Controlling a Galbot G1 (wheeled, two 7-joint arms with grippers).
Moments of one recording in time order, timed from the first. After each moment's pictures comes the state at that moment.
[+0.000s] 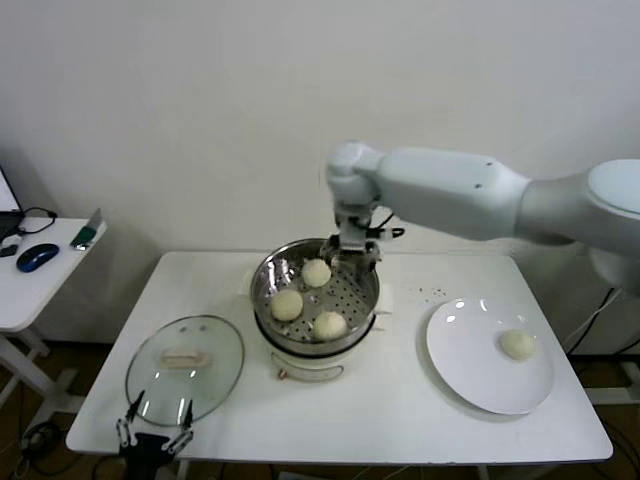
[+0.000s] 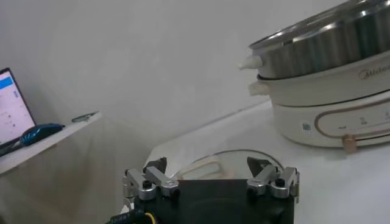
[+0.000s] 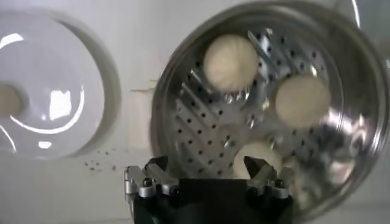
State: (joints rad) left arm 1.83 -1.39 -0.69 -1.94 0.14 -0.19 -0.05; right arm 0.73 1.17 -1.45 1.19 0.02 0.36 -1.14
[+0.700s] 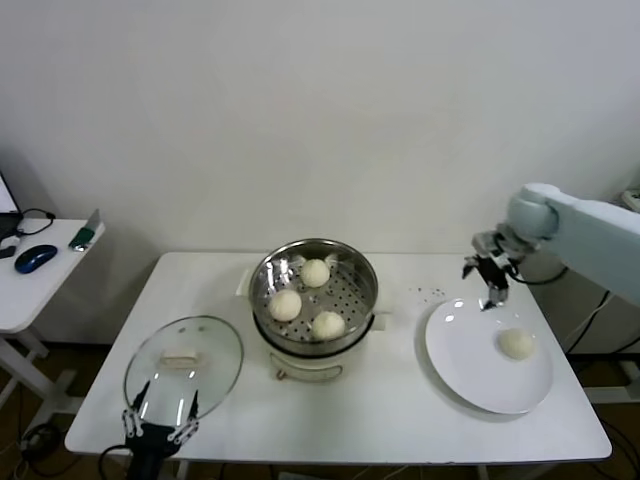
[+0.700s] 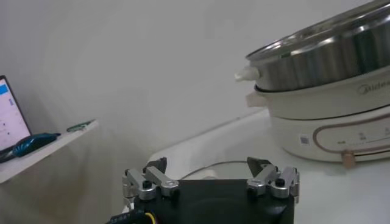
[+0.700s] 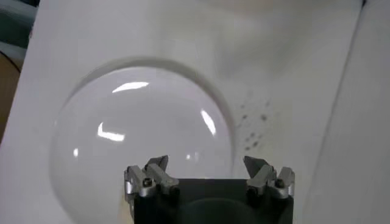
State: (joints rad) left arm 1.82 -1.40 -0.68 -1.97 0.16 -0.16 -0.05; right arm 0.41 0.66 -1.26 1.15 0.10 -0.07 -1.13
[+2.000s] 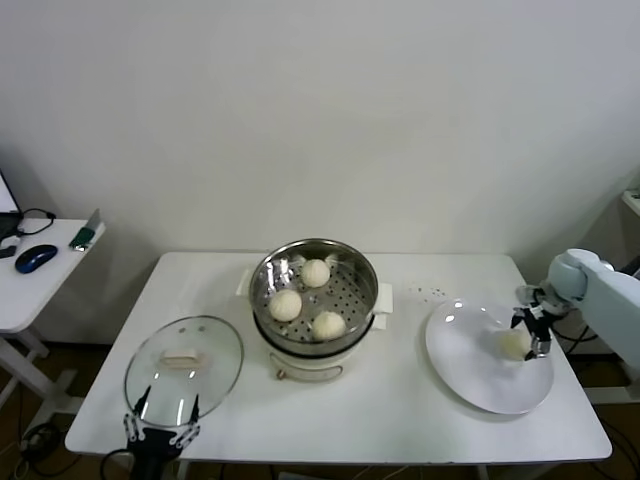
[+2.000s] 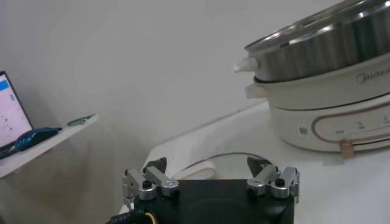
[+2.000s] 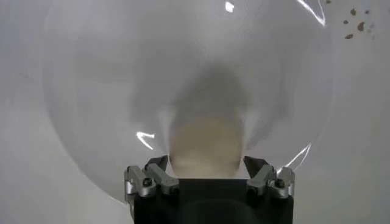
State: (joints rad) left arm 1.82 -1.42 -0.68 -1.96 0.19 -0.14 -0.05; right arm -0.02 0.71 -0.80 0.82 -0.18 0.04 -1.16
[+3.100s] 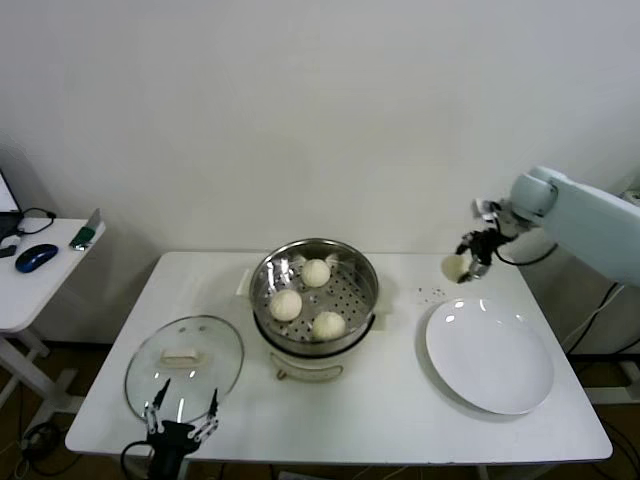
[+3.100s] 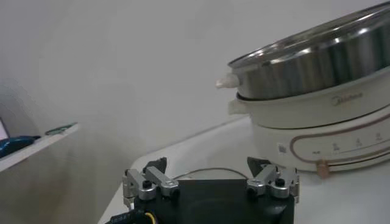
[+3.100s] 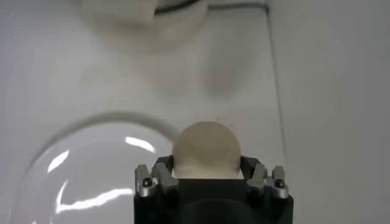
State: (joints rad) left arm 1.79 -1.42 -0.61 -1.96 0.19 -0.15 -0.05; right arm 0.55 0.88 -1.36 0.90 0.52 -0.18 -1.10
